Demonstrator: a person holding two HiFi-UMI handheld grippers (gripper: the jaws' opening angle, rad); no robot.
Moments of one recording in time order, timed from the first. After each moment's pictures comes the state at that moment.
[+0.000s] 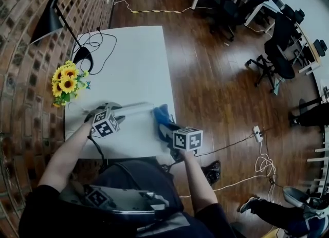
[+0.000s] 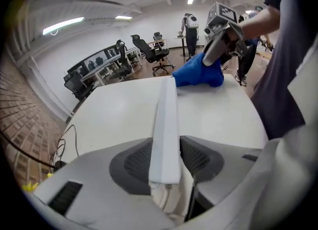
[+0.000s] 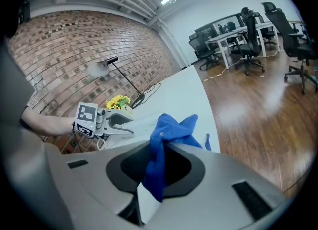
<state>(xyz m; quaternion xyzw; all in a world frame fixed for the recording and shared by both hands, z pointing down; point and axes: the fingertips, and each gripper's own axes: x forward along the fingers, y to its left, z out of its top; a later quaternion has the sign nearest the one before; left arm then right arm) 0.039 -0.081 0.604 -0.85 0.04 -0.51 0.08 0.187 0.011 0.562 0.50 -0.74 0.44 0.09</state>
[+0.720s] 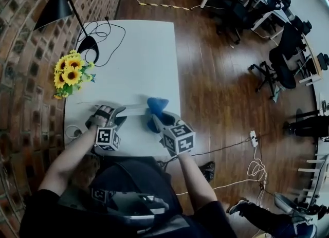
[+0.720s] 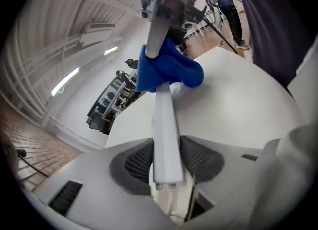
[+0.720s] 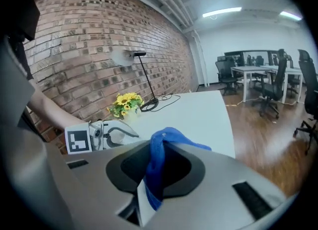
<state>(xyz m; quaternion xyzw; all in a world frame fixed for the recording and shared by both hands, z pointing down) 0.027 -0.075 0.594 -0.81 0.11 -0.45 0.35 0.138 -0.047 0.508 0.49 -0.81 0.28 0.16</state>
